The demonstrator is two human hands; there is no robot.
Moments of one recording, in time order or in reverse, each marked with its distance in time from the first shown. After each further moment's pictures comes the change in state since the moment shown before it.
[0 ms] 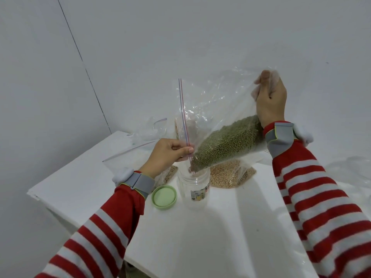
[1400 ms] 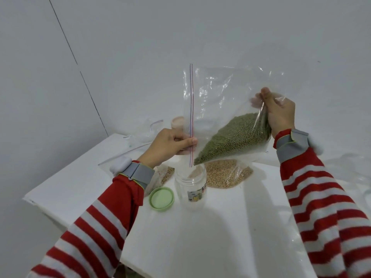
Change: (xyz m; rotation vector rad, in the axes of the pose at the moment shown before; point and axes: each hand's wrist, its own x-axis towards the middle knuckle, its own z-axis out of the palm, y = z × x) left_hand 0.014 0.030 0.005 0.112 -0.077 0.010; right_hand -0.004 0.031 -0.043 0.170 -0.056 0.357
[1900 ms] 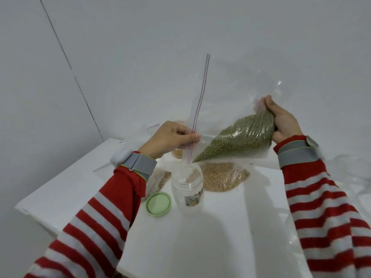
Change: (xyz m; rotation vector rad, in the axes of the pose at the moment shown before) left_hand 0.018 0.029 0.003 0.074 -0.067 0.016; right_hand 0.003 0.003 -0.022 0.431 -0.038 0.398
